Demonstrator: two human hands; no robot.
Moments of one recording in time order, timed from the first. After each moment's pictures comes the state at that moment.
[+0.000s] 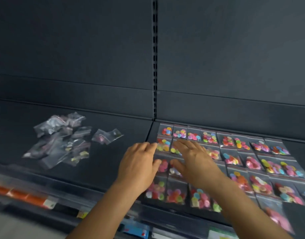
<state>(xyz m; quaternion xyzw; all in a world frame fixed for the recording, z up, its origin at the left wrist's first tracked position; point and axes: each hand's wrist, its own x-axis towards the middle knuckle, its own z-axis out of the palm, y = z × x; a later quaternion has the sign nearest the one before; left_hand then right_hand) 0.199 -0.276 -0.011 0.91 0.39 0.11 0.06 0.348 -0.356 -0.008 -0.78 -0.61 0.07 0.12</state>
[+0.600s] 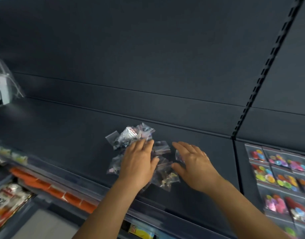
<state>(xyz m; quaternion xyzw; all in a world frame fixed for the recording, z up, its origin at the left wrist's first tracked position) 0.000 -0.083 -0.021 0.87 0.47 0.11 0.06 0.163 -0.161 -0.020 -0.74 -0.64 0.11 0.14</state>
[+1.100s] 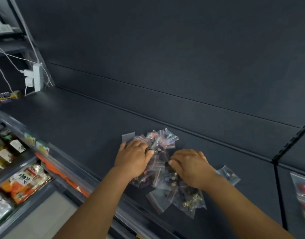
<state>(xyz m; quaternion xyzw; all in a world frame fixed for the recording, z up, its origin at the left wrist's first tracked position) -0.046 0.012 -0.048 0.85 0.53 0.03 0.04 0.144 -0.062 -0.040 -0.67 -0.73 0.11 0.05</state>
